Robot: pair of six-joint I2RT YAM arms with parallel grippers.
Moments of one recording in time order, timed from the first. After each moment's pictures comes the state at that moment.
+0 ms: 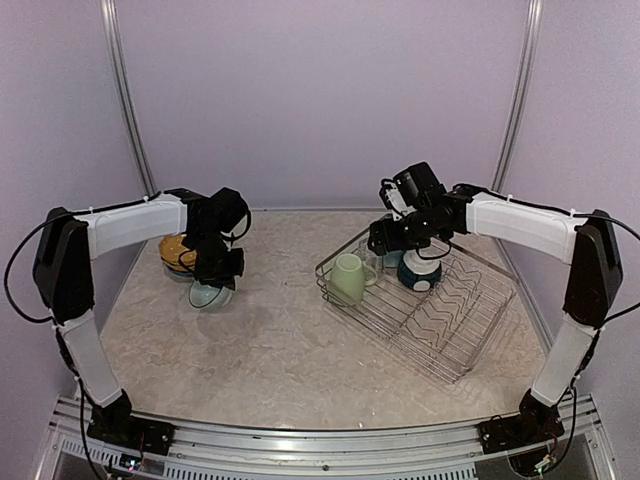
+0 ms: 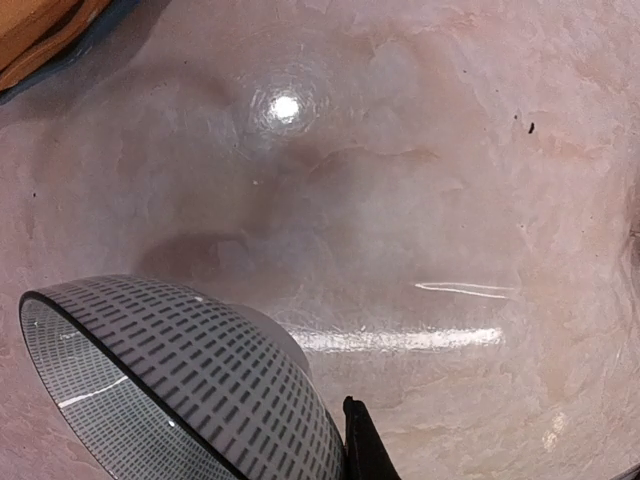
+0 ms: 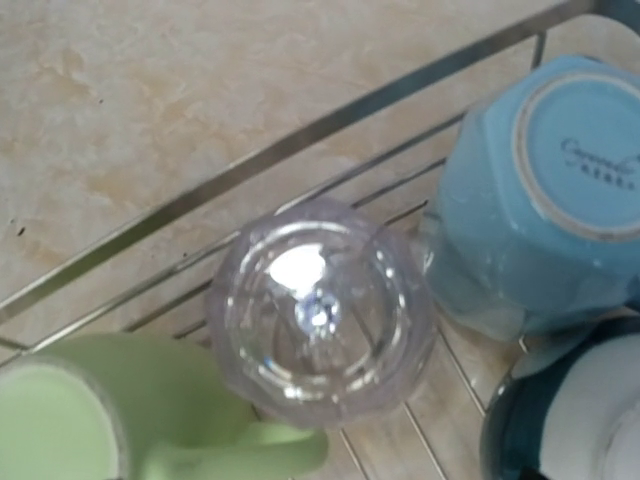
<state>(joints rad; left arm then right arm) -0.53 1.79 1.44 -0.98 -0.04 -0.60 0.62 1.75 1.45 -0.54 0.07 0.27</state>
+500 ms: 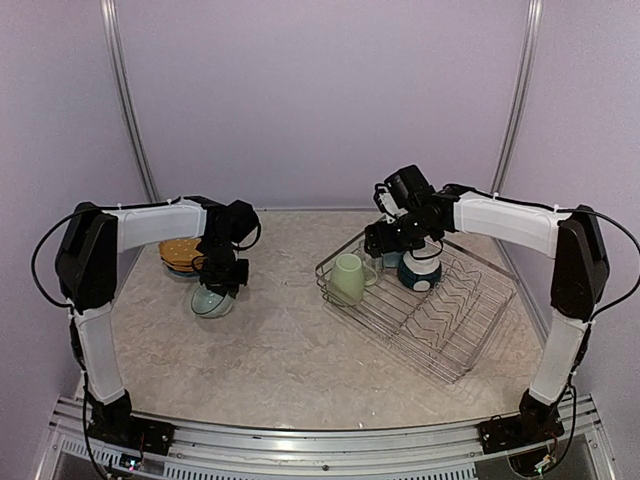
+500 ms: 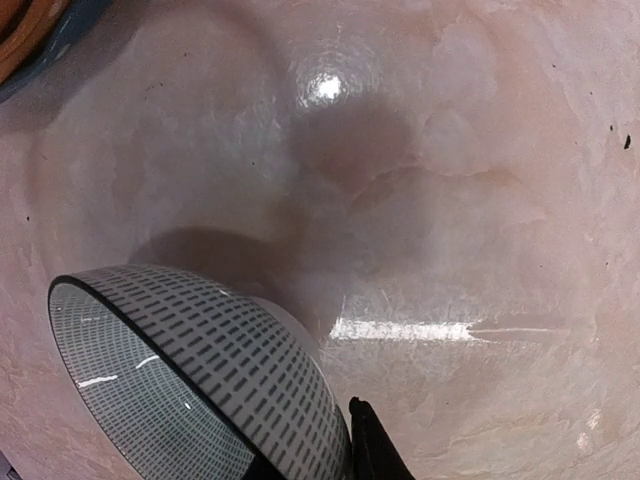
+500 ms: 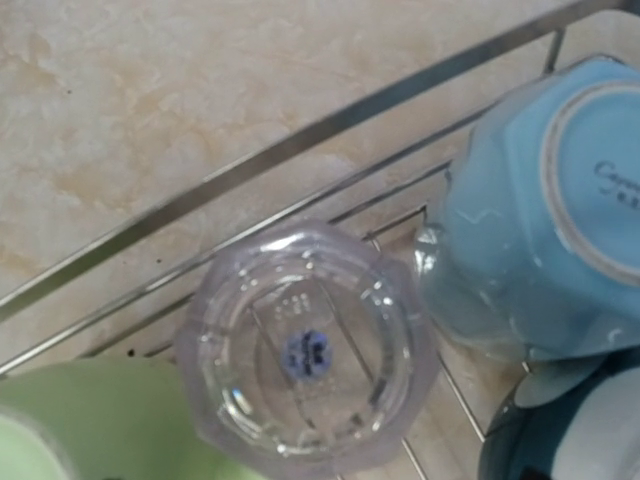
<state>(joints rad) -0.53 1.96 1.50 -1.01 -0.12 -0.57 0.62 1.84 1.53 -0.56 0.08 0.26</state>
